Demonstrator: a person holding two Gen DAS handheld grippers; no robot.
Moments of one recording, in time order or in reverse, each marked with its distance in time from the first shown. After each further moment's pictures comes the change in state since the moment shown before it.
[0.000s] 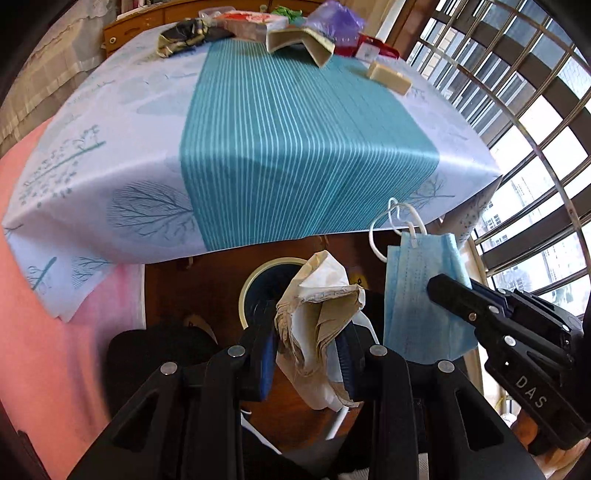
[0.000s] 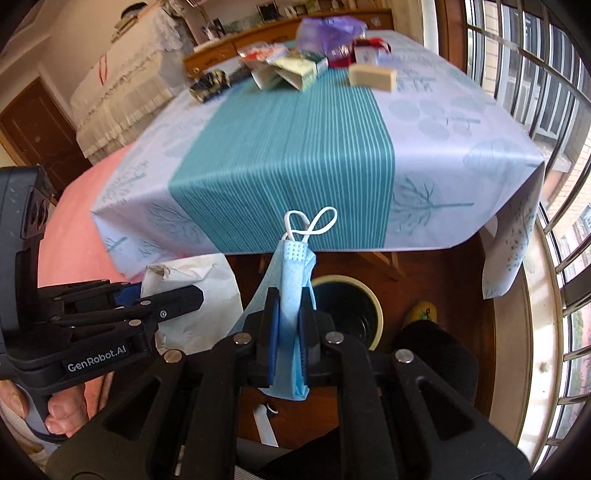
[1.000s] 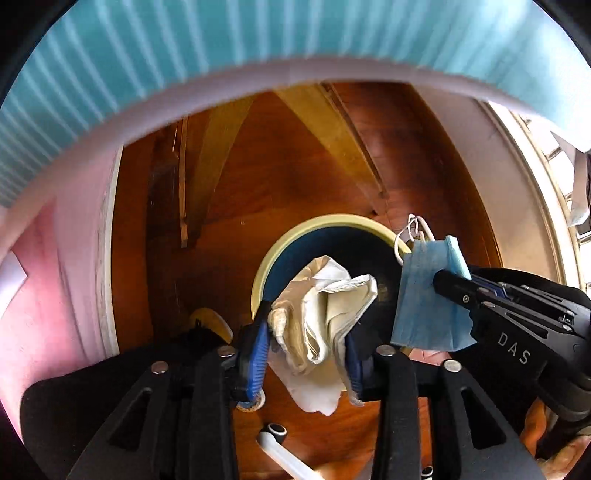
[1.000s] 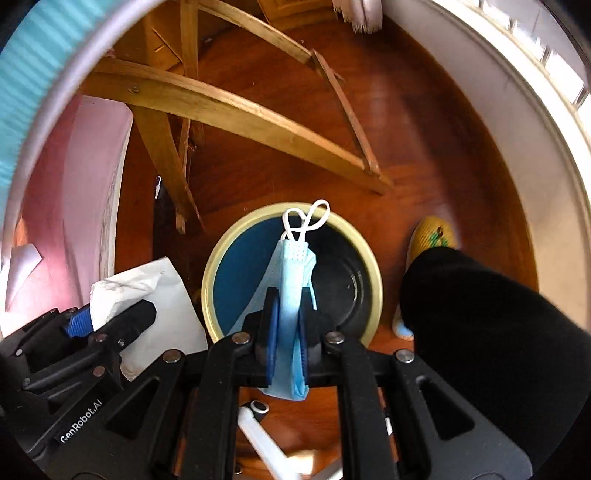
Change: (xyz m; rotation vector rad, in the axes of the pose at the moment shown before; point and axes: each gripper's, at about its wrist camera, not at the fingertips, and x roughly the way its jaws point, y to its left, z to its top) left arm 0.260 0.029 0.023 0.045 0.188 0.151; right arm 0.258 -0.106 -0.059 0.281 0.279 -0.075
